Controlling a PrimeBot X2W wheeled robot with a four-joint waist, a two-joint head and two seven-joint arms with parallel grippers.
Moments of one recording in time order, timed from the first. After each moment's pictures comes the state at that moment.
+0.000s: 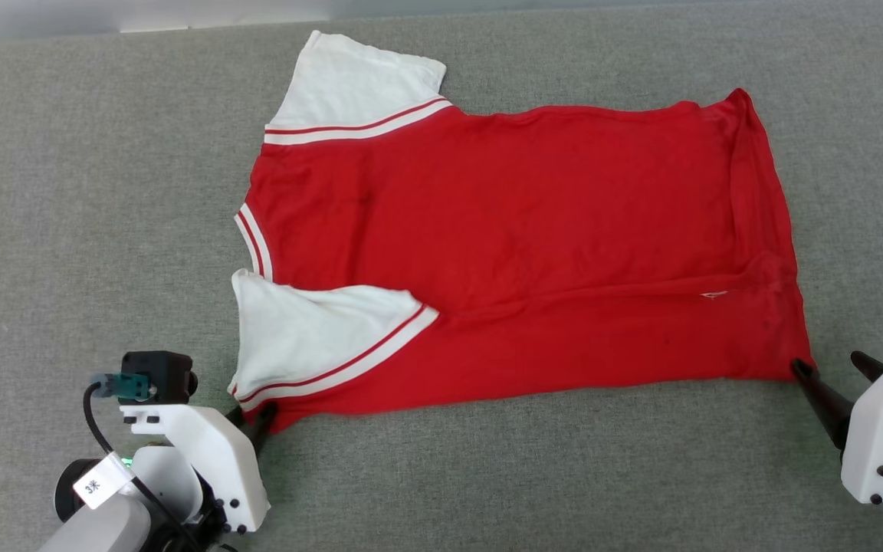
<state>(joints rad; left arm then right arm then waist) -0.19 0.62 -0.54 -0.05 -0.91 0.33 0.42 -0.08 -0.24 -0.16 -0.31 0.35 0.13 0.92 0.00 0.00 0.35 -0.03</state>
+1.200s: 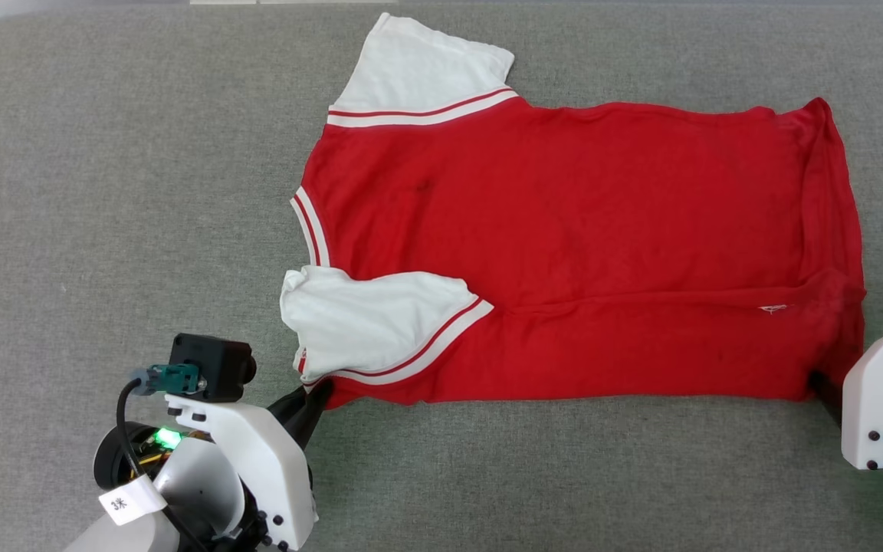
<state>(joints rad) -0.22 0.65 -0.58 -0.31 -0.84 0.31 0.41 -0.21 -0.31 -0.08 0.03 0.27 0.13 0.95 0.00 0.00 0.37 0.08</state>
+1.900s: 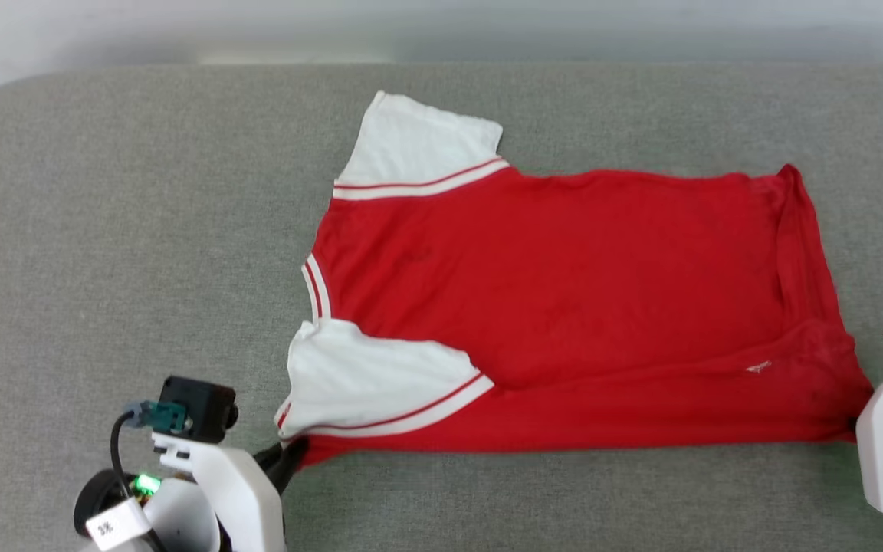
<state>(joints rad) -0.14 0.71 -0.58 -0.26 -0.88 0.30 0.42 -0.15 -0.41 -0.07 0.02 0.32 0.13 0.96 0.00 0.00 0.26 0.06</state>
